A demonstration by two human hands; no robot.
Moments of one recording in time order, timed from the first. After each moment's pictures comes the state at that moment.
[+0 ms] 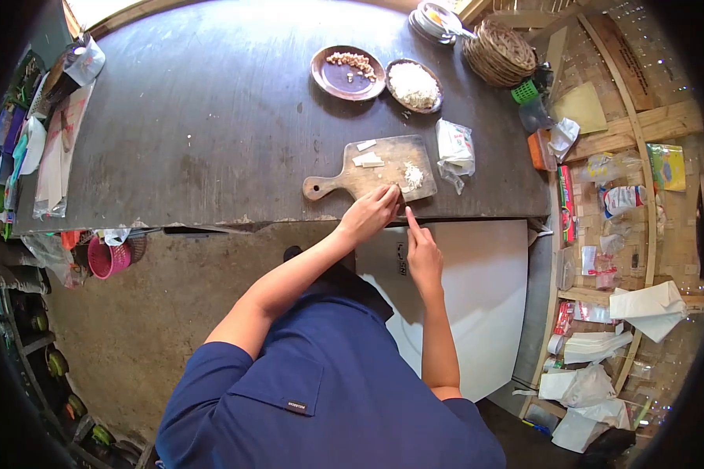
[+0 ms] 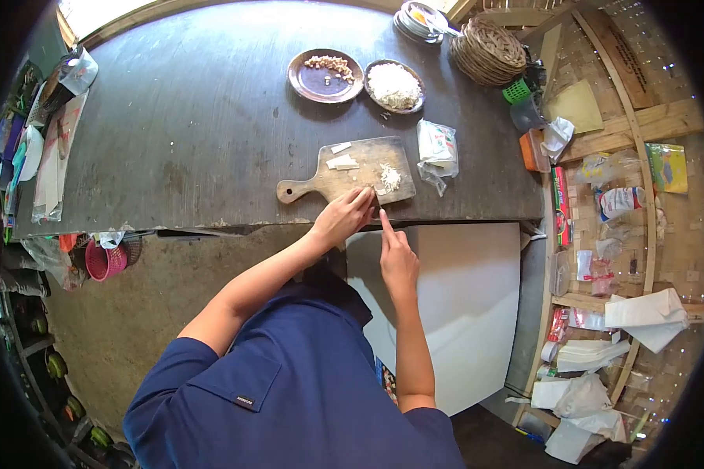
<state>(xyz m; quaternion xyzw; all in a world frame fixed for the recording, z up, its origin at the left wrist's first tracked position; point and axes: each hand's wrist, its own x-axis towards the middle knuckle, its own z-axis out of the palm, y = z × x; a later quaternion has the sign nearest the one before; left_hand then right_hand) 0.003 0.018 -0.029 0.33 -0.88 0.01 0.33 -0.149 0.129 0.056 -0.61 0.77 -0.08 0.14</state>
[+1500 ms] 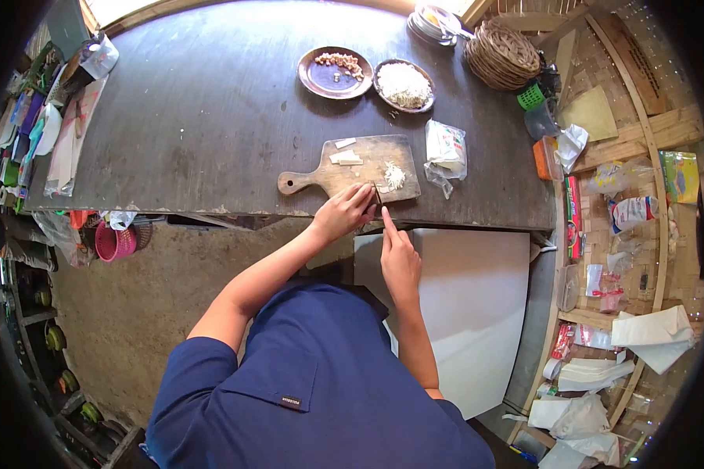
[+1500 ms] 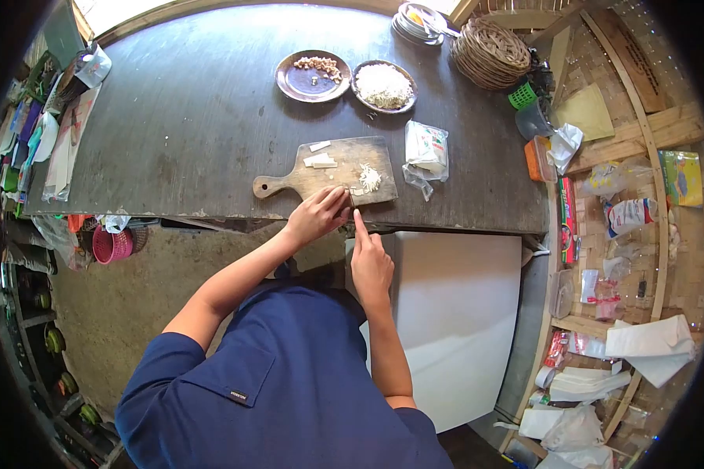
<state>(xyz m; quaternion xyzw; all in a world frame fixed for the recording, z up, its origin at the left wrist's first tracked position) -0.001 0.021 -0.037 0.36 -0.87 0.05 0.33 -0.160 0.127 0.055 -0.64 0.74 -0.10 0.16</state>
